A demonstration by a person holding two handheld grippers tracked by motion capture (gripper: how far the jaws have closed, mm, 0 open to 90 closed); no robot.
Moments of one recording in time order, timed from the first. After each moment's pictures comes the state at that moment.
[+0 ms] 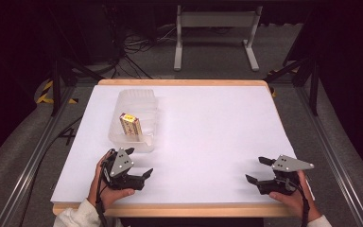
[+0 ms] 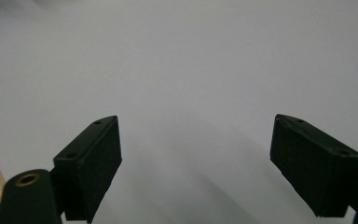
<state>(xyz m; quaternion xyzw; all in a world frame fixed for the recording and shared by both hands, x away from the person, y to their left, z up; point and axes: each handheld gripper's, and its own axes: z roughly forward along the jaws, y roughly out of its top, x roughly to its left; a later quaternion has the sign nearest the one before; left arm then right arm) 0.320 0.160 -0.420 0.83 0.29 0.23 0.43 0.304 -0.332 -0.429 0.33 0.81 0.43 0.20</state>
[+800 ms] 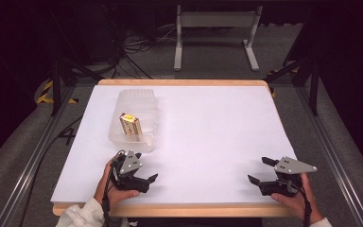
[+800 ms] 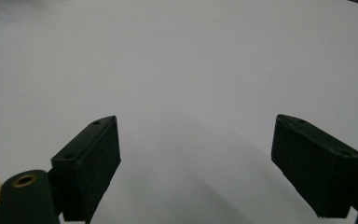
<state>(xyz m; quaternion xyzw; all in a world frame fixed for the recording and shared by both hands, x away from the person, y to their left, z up) 0.332 0.147 -0.442 0.85 0.28 0.17 0.40 0.297 -0.336 -0.428 0.34 0.81 0.43 0.22</state>
